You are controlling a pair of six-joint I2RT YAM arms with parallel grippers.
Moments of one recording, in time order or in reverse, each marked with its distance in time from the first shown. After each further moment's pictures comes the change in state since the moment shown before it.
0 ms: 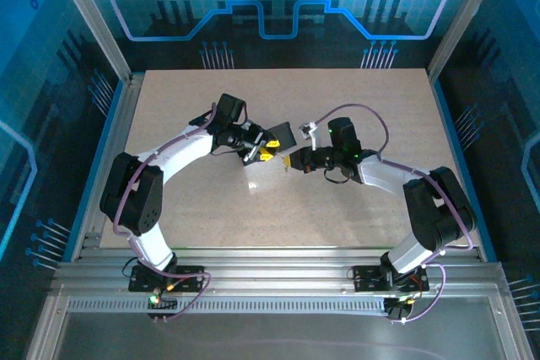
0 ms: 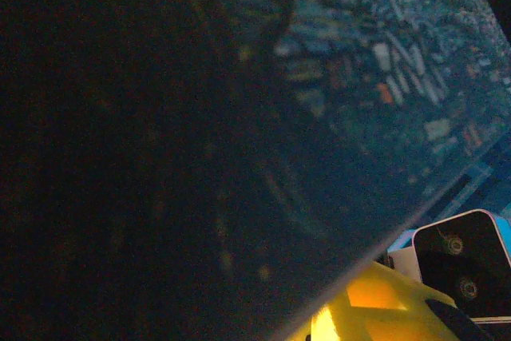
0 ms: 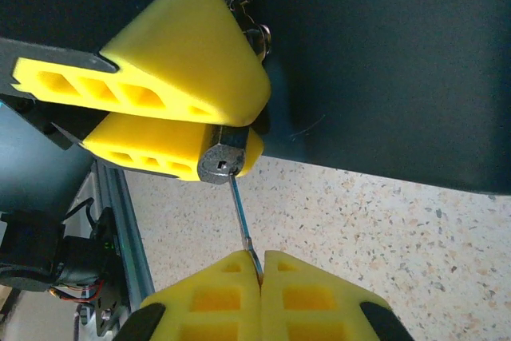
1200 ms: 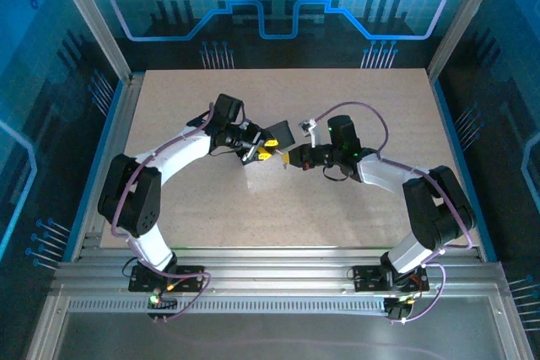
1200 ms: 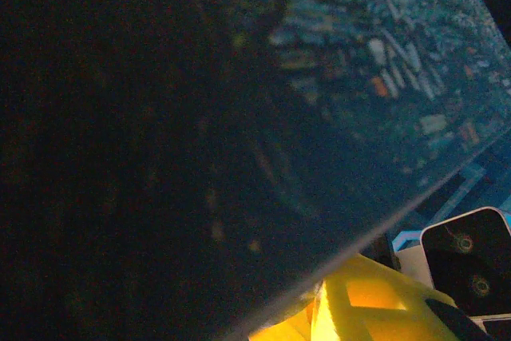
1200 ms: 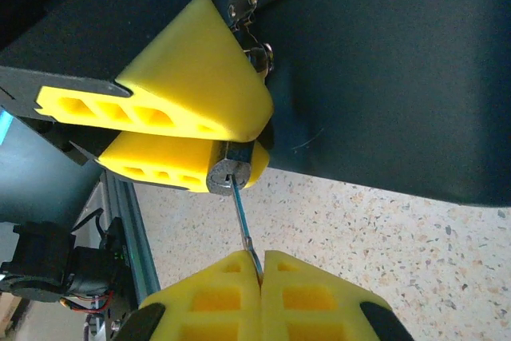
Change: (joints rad) left arm 0.008 -0.017 -0.020 0.021 -0.007 0.003; right arm 0.002 0.007 0.018 0.023 -0.005 0.038
